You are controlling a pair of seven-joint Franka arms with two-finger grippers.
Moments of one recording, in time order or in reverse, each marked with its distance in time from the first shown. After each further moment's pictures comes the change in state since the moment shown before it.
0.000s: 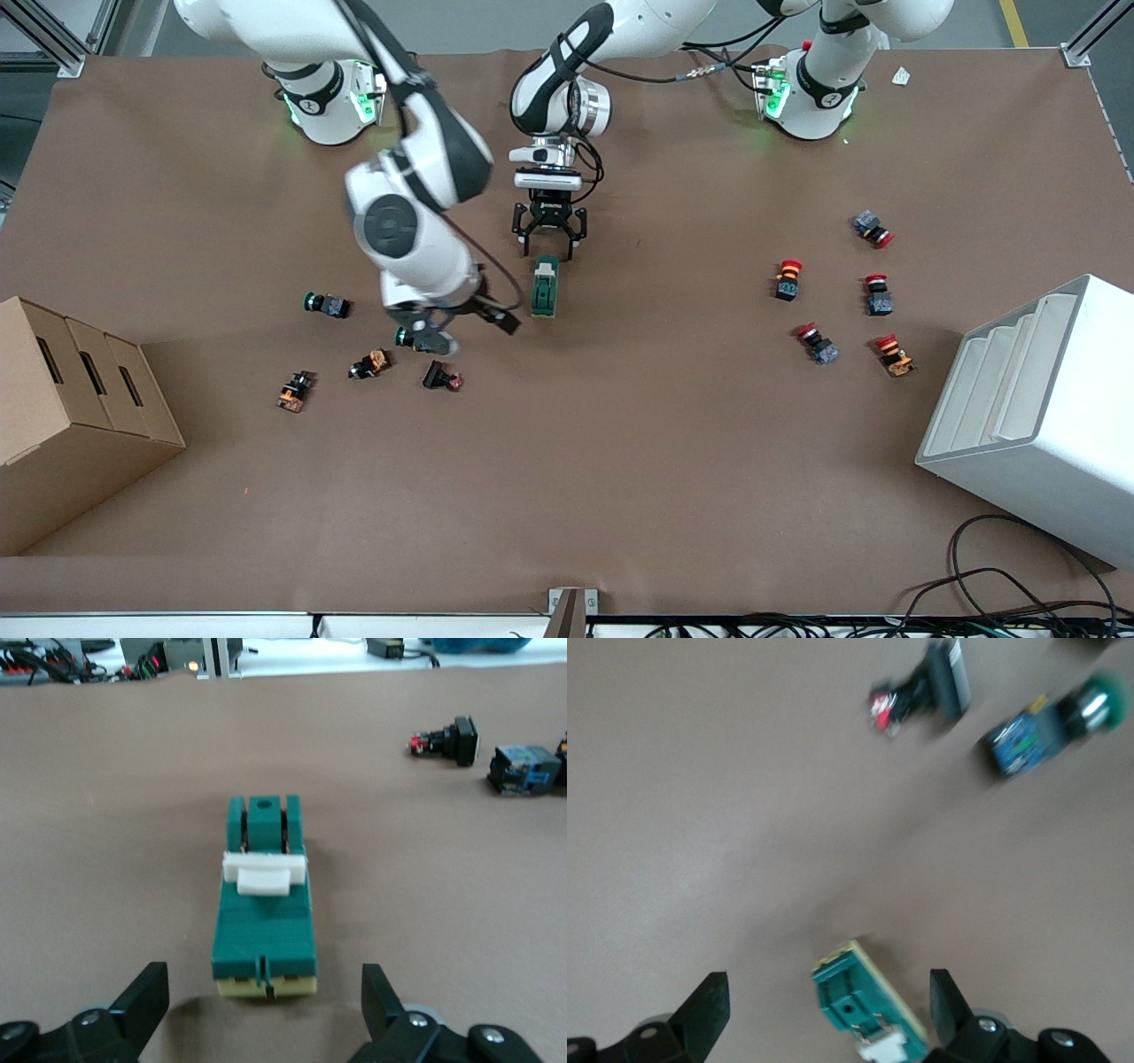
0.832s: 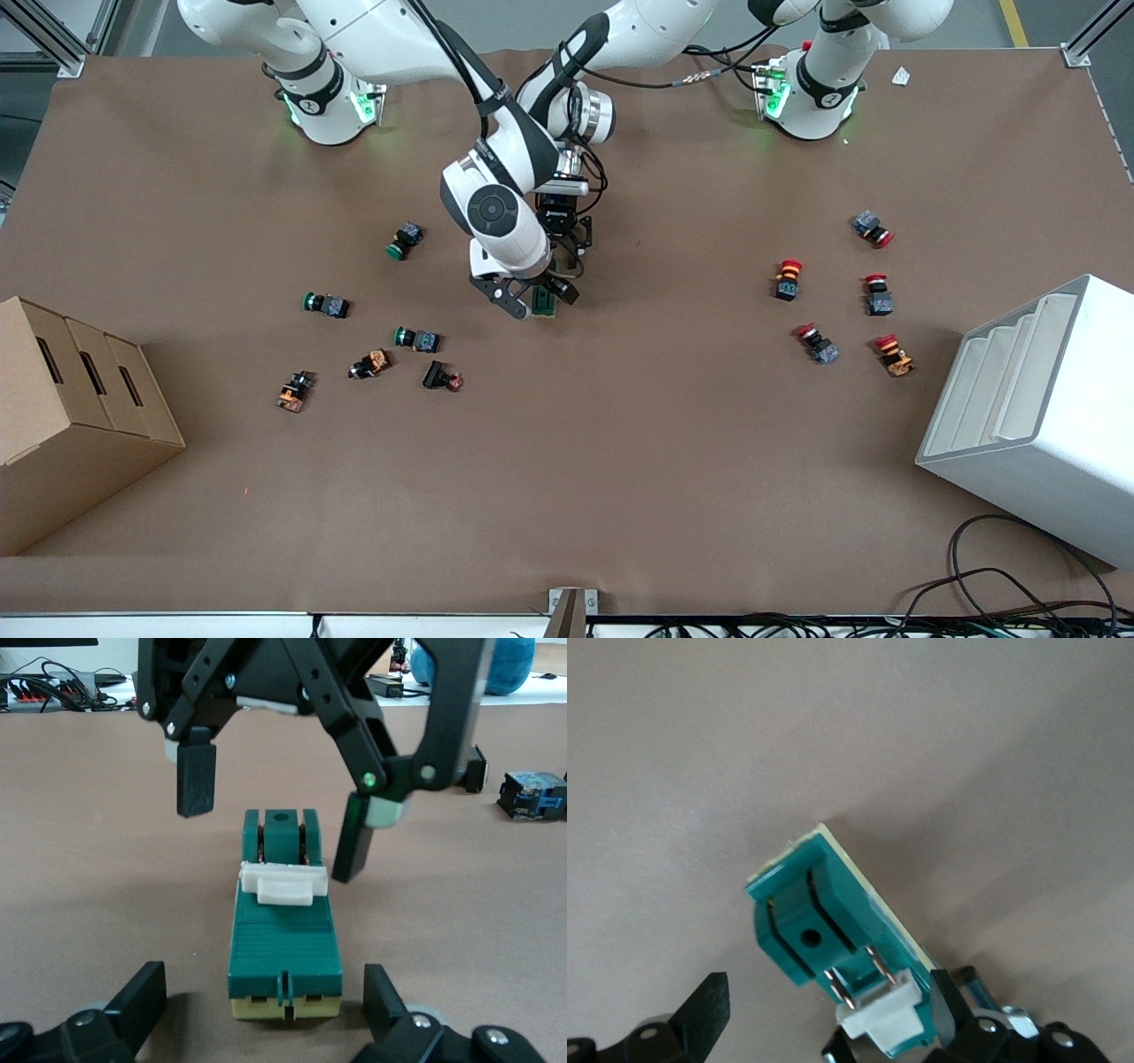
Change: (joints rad) left arm -0.007 0.040 0.001 0.001 0.074 -0.081 -0.079; right arm 0.158 0.101 -0.001 -0.073 0.083 0.114 0.057
